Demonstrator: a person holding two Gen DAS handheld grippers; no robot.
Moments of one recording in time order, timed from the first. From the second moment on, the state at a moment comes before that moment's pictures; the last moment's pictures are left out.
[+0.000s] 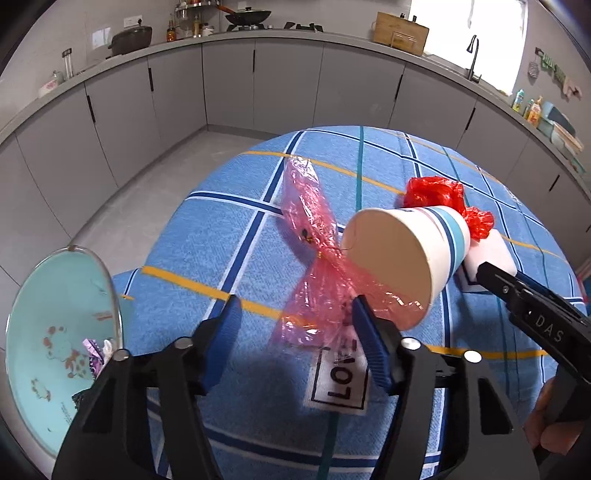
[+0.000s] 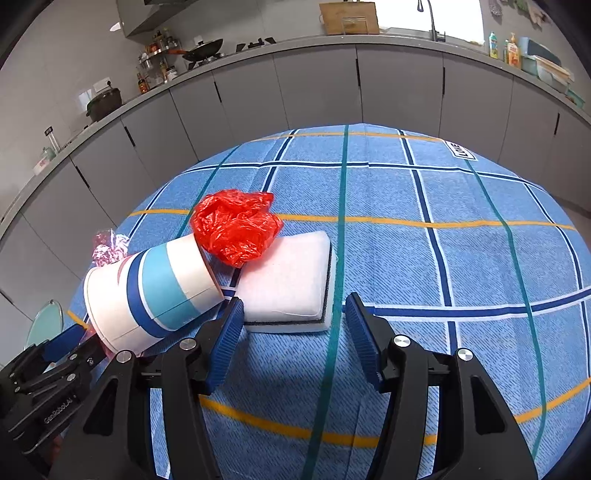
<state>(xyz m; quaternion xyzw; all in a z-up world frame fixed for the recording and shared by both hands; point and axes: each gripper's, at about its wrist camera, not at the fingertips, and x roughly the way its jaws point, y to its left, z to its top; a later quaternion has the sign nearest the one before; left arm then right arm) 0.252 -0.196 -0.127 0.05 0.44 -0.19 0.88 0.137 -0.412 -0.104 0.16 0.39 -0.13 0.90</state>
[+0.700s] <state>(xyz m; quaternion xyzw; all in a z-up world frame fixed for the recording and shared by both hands) 0.228 -0.170 -0.114 0.02 0.44 -0.22 0.87 0.099 -0.405 -0.083 0.20 0.36 -0.12 0.91</state>
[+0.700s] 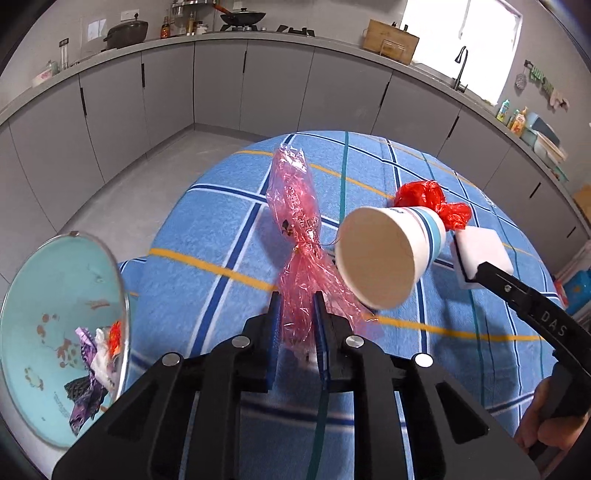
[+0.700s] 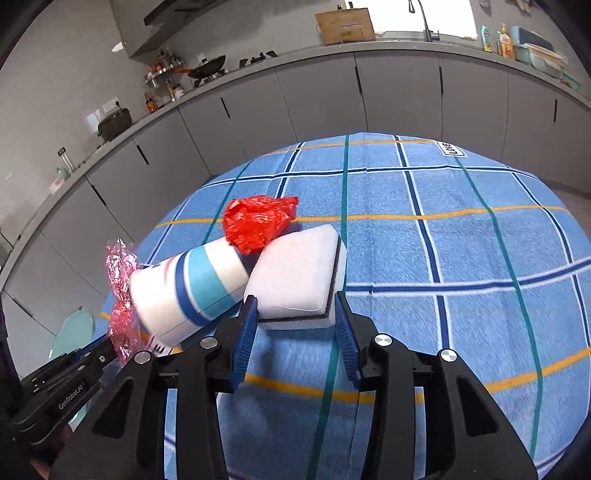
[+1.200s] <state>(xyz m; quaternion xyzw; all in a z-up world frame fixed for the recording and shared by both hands) 0.185 -0.138 -0.096 0.03 0.43 -0.22 0.88 0.052 -0.377 -0.065 0.19 0.34 -0.11 0.91</state>
